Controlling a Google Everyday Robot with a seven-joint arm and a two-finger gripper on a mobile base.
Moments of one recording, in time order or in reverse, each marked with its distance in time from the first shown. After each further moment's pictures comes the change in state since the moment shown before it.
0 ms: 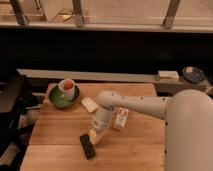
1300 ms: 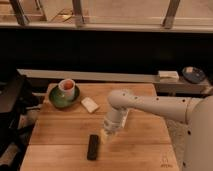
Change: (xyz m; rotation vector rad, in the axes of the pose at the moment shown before) arm 0.064 -0.022 -0.034 0.084 -0.016 0.176
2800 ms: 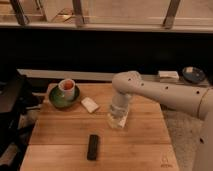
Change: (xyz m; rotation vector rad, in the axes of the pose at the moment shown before) arm -0.010 -0.014 -0.093 0.181 -0.089 -0.005
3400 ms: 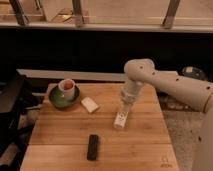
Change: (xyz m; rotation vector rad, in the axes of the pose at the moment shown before) arm -0.014 -0.071 -0.059 0.067 -0.080 0.165
